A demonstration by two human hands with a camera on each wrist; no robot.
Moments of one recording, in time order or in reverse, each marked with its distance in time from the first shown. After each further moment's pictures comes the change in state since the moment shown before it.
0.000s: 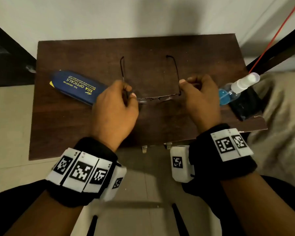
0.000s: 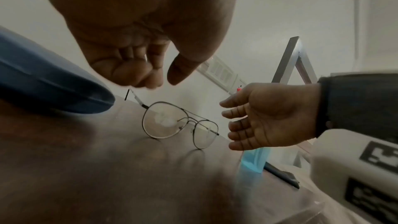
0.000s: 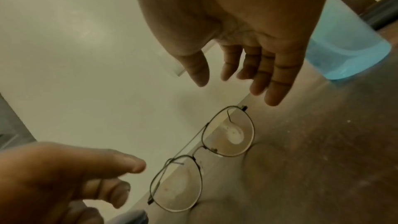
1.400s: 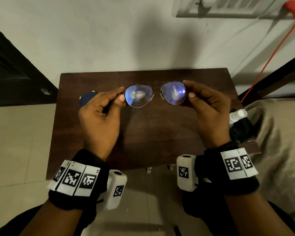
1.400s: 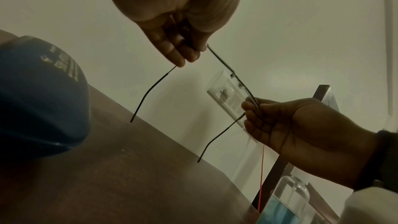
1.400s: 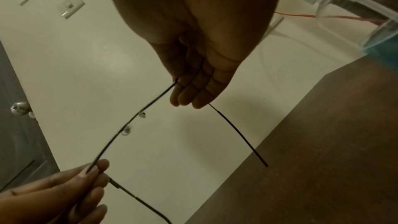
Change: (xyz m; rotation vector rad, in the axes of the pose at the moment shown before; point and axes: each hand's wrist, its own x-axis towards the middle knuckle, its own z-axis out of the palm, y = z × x) left_hand 0.027 -0.011 -0.037 -0.488 0.370 0.291; right_hand -0.005 -0.045 -0.015 0.338 -0.124 -0.529
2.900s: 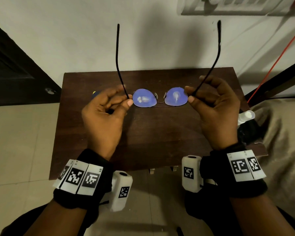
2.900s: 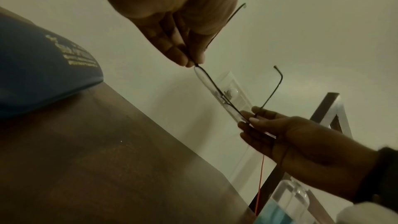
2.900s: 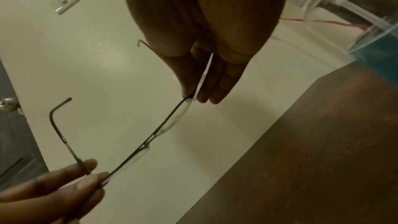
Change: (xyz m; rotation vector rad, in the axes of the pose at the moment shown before) left_hand 0.000 -0.006 0.007 -0.184 0.029 -0.202; right_hand 0.005 0.008 -0.004 0.000 0.042 0.033
